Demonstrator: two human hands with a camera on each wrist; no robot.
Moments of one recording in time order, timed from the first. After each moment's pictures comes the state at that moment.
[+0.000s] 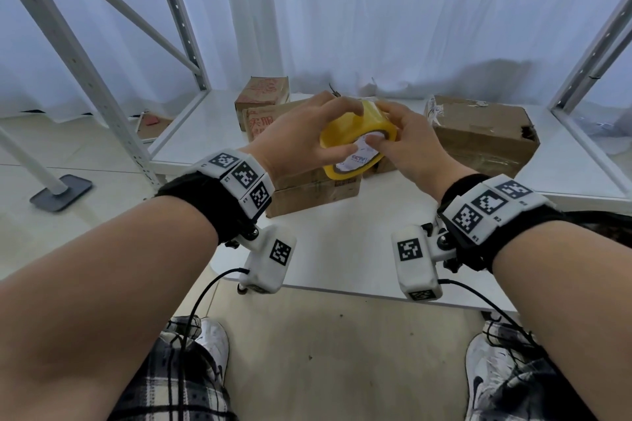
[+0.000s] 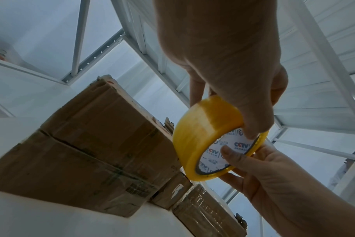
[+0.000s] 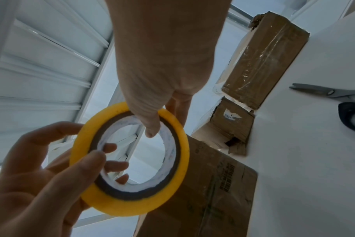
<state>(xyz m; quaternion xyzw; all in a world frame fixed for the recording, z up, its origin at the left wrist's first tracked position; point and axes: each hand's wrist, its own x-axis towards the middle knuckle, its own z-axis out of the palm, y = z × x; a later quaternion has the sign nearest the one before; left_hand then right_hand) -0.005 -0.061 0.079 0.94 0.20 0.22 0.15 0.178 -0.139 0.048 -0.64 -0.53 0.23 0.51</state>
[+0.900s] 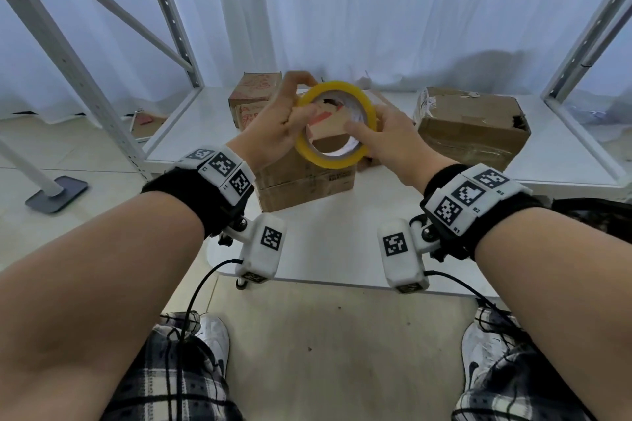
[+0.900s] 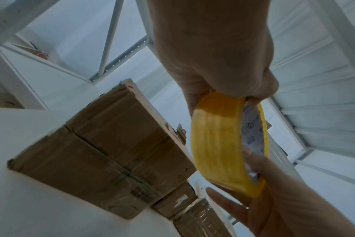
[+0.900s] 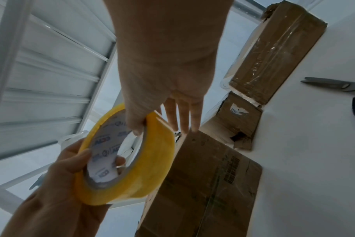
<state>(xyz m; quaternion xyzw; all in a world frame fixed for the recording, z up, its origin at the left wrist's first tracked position) -0.011 -0.047 0.071 0.86 0.24 0.29 0.35 0.161 -0.140 0.053 -0.65 -0.53 0.24 0.49</state>
